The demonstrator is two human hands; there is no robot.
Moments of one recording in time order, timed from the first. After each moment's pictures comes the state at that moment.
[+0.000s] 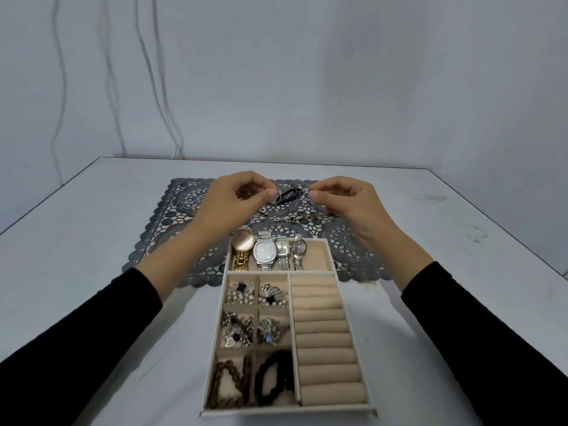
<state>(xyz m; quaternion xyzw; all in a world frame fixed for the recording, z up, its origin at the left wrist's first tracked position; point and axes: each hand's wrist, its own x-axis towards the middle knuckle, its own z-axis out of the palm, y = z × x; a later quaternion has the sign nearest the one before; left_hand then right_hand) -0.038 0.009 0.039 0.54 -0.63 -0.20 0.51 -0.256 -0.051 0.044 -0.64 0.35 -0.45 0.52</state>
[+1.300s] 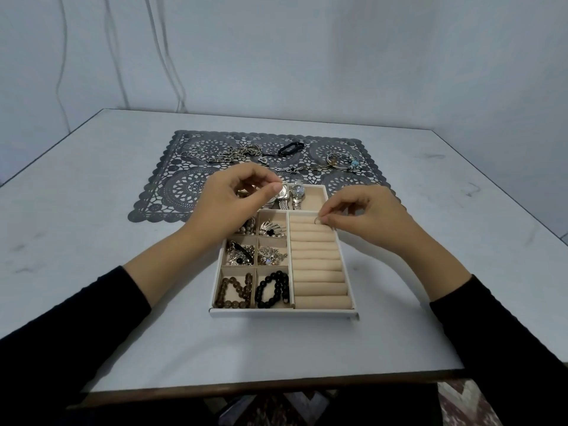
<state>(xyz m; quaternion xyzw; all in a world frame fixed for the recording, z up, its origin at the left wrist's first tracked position) -0.071 0.100 0.011 0.51 -0.62 -0.23 0.54 -0.302 0.042 0.022 -0.83 0.35 -0.31 0.31</state>
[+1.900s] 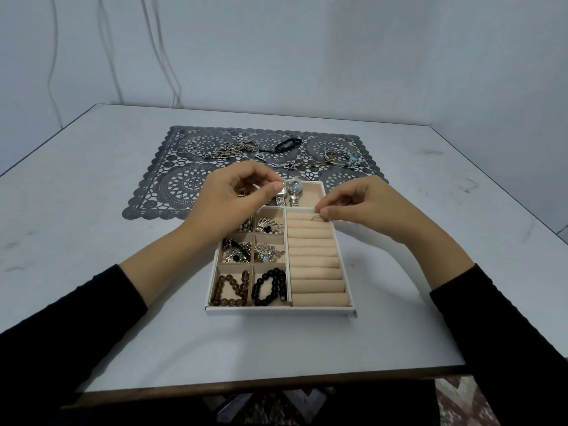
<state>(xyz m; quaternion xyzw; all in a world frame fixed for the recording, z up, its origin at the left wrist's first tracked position) -0.075 0.102 0.011 0.51 -0.62 -0.26 0.53 -0.305 0.030 0.031 -0.80 0.39 -0.24 0.40</state>
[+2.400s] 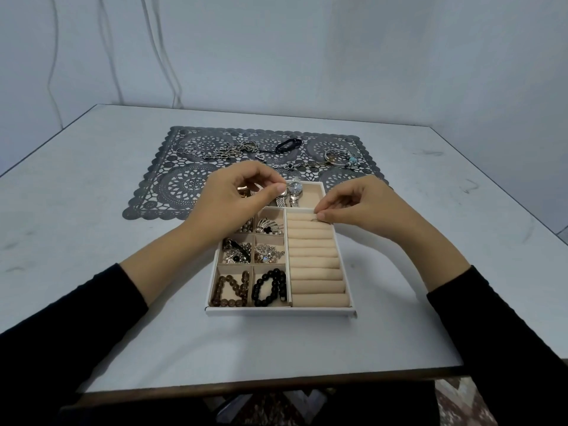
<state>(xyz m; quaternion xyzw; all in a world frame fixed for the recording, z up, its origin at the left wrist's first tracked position) -0.073 0.098 0.011 0.51 -0.66 -0.21 0.51 -0.301 0.029 0.027 -0.81 0.39 -0.25 0.37</state>
